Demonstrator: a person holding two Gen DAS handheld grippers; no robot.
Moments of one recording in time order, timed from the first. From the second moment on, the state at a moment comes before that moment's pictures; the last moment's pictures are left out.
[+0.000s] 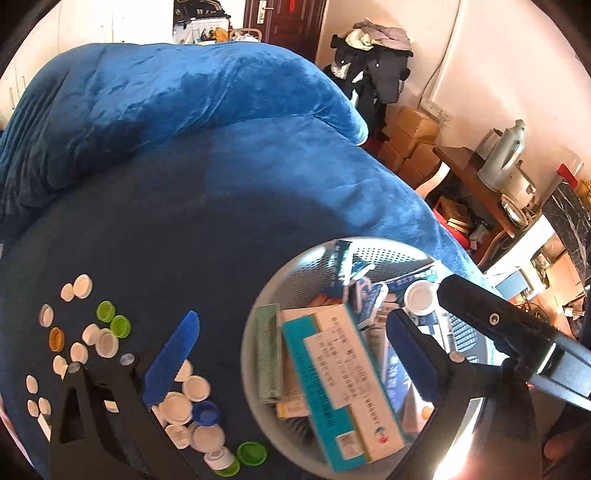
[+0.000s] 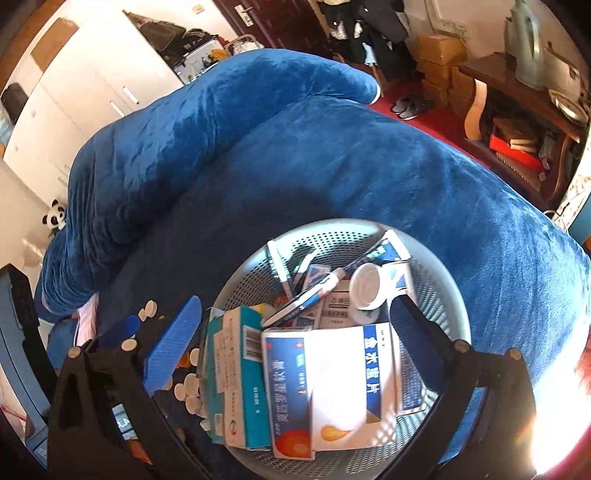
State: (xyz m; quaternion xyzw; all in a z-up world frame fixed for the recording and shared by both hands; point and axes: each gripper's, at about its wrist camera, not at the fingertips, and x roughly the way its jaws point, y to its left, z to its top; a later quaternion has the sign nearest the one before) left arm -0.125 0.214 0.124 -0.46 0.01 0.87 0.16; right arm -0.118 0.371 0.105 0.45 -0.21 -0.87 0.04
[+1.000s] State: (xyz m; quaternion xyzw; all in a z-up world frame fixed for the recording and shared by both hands) left arm -0.099 0.066 0.097 -0.49 -0.06 0.87 0.08; right arm -0.104 0.242 0.106 0.47 -0.11 -0.87 0.12
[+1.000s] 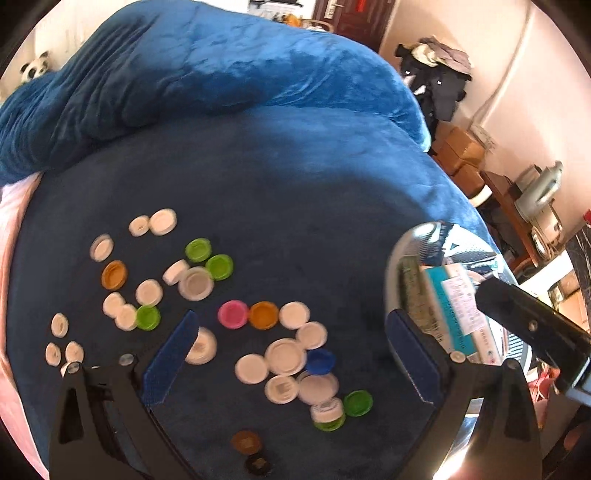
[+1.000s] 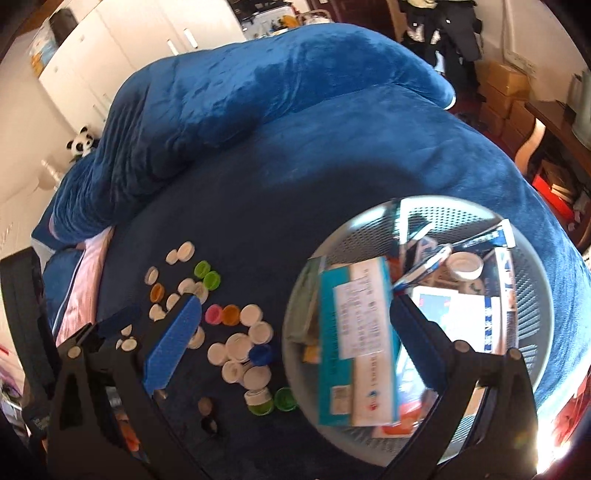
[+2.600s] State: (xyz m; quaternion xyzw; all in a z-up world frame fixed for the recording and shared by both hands) left arm -0.012 -0.007 -0.032 -0.59 -0.07 0.80 0.07; right arm -0.031 0.166 0.015 0.54 -0.04 -0.82 0.20
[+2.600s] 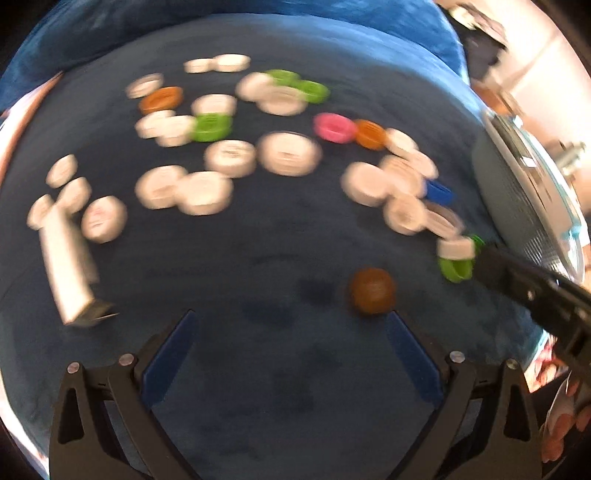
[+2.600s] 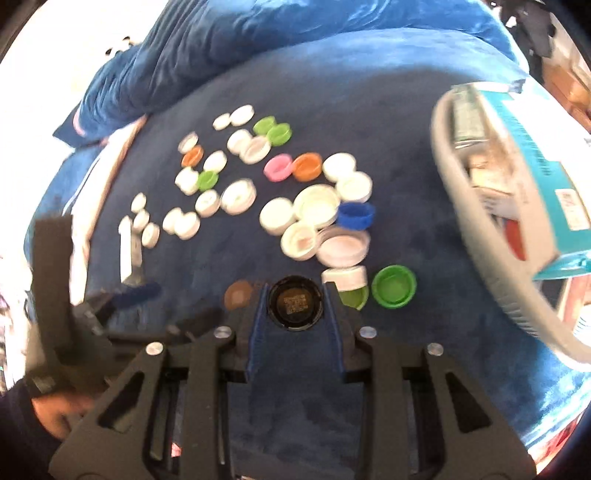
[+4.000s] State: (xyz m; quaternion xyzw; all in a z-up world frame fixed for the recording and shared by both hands) left arm -0.085 0.101 0.099 -0.50 -0.06 0.85 0.15; right arm -0.075 0.265 0.103 0.48 -0.11 -0.85 0.18
